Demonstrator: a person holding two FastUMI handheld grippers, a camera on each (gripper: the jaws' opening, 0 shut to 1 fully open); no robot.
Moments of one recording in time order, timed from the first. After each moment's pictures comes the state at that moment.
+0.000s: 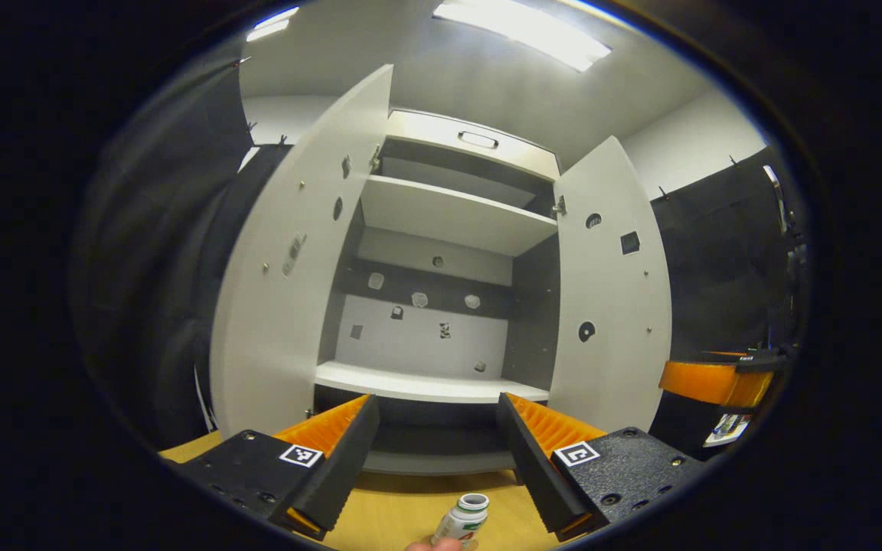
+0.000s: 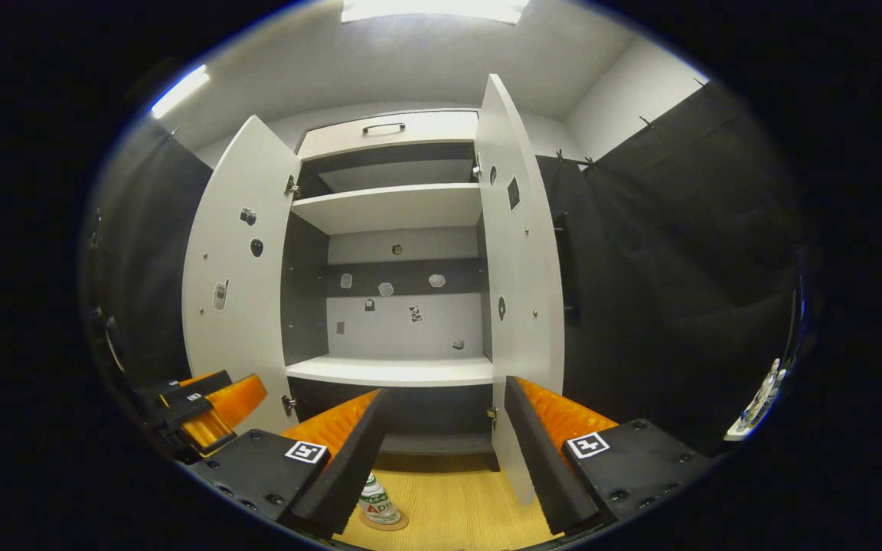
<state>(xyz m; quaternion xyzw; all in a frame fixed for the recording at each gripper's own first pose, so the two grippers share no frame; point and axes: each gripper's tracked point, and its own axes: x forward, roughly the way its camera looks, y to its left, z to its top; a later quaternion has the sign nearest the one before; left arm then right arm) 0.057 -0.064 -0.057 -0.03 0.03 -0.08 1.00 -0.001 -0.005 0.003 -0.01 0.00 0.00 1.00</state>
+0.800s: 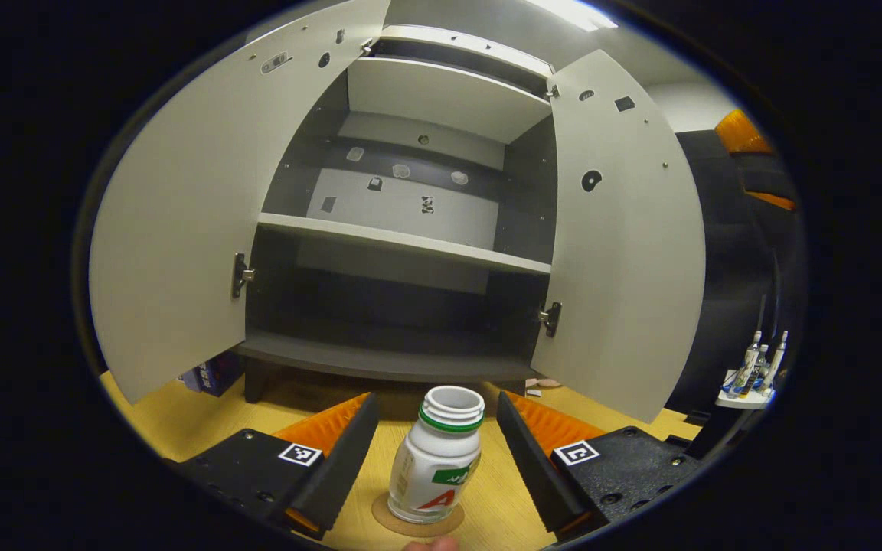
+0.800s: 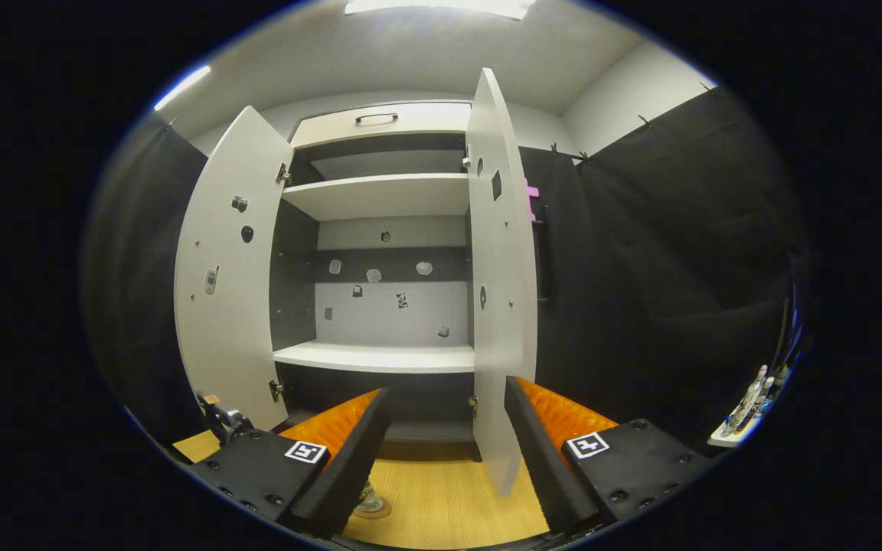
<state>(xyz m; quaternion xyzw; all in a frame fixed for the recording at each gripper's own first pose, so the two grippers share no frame) 0.056 -0.099 -0.275 -0.03 0.16 -0.09 0.98 -0.010 -0.018 -0.010 -0.02 0.04 -0.01 1.00</state>
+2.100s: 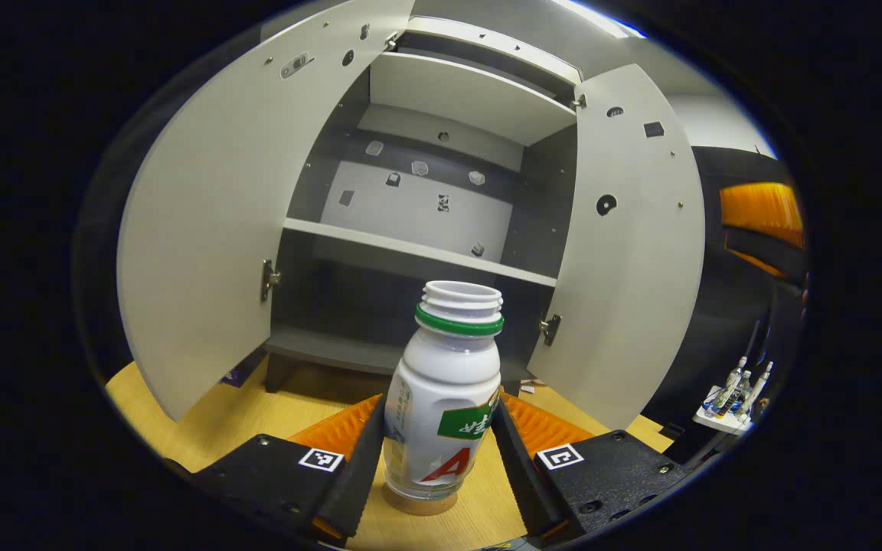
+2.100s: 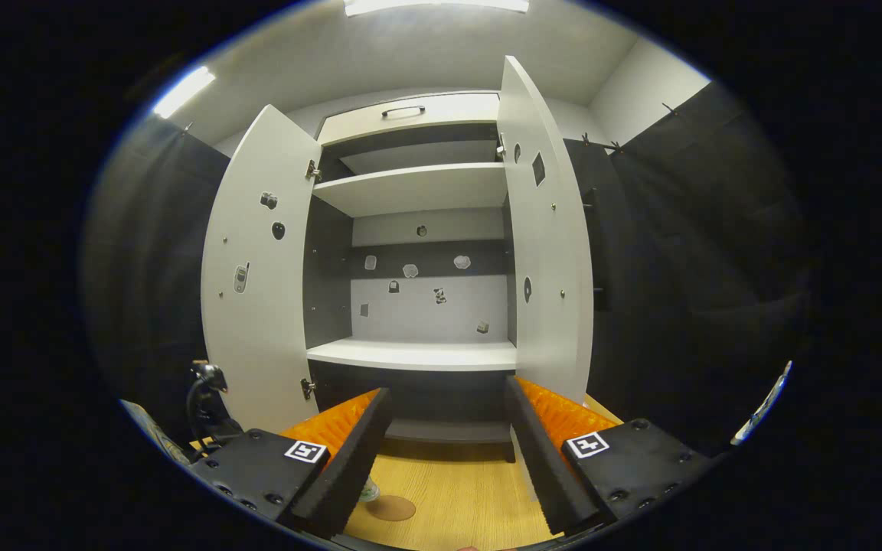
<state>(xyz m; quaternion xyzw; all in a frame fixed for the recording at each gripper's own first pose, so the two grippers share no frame) 0.042 -0.071 -0.197 -0.06 0.19 -0.07 0.98 0.011 0.009 -0.014 -0.01 0.04 0.07 1.00</state>
